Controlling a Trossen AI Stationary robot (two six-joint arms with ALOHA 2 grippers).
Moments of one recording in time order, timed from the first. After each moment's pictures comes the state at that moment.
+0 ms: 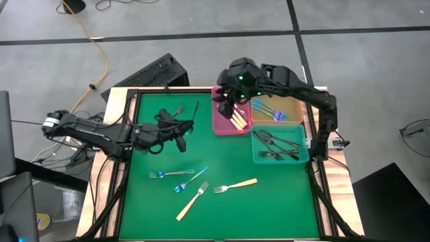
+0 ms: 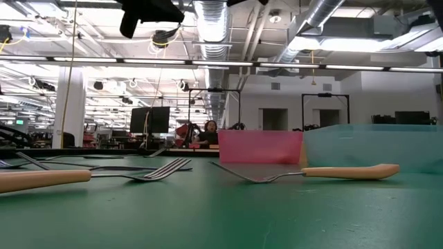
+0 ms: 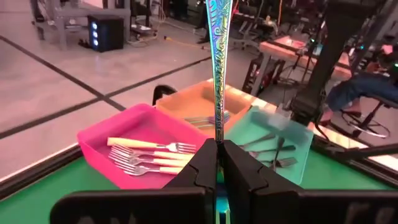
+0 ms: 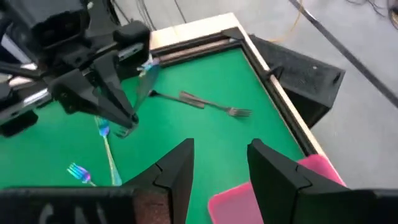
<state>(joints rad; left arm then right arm) -0.14 1.05 0.79 0.00 -0.67 -0.39 -0.20 1.84 2.28 -1.08 0.07 0.10</state>
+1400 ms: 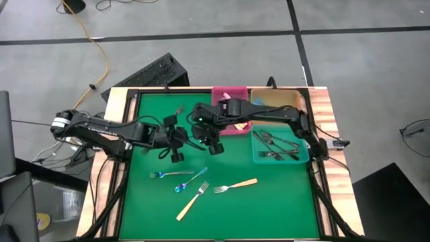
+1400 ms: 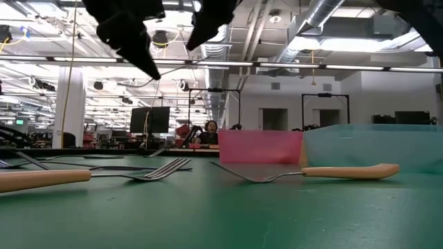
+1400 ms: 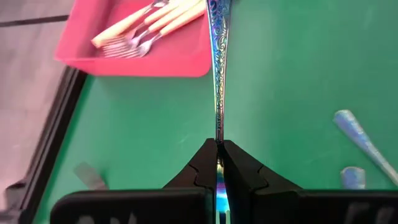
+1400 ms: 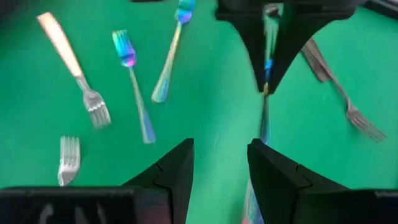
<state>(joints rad) -0.09 1.25 0.95 -0.66 -0.44 -0.10 -0.05 2.15 2.28 -1.12 -0.13 -0.39</state>
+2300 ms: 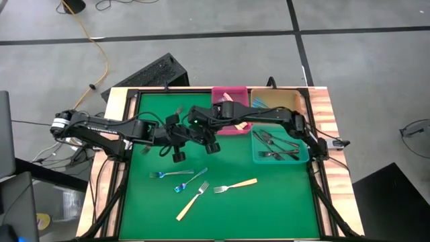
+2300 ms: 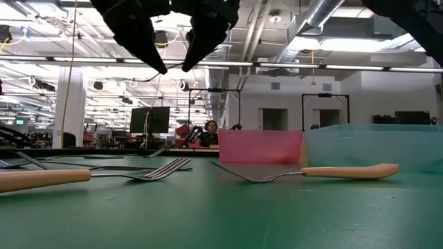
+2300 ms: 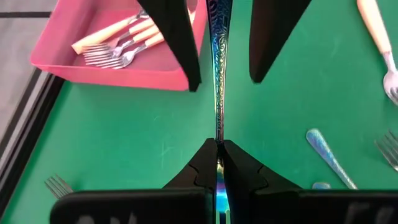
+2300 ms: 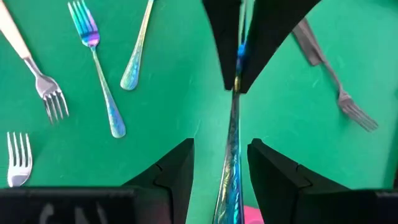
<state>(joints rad) -0.06 1.25 0.97 -0.63 -0.34 -0.11 -0.06 2.22 2.28 -1.10 -0.05 -0.42</state>
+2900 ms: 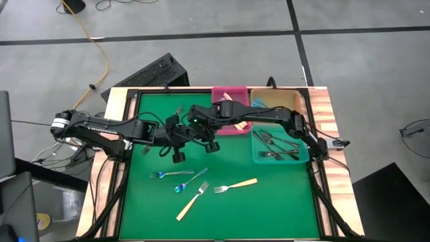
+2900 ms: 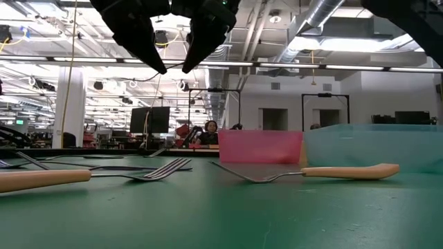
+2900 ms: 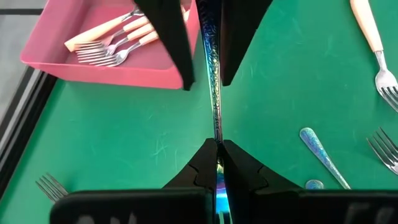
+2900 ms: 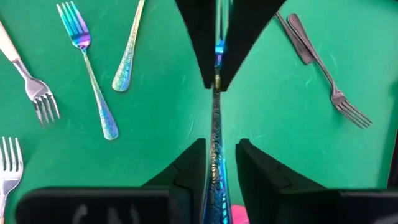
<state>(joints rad) -0.06 1.25 0.97 -0.62 -0.32 -0.12 -0.07 2.23 2.29 -1.09 -0.04 -0.41</state>
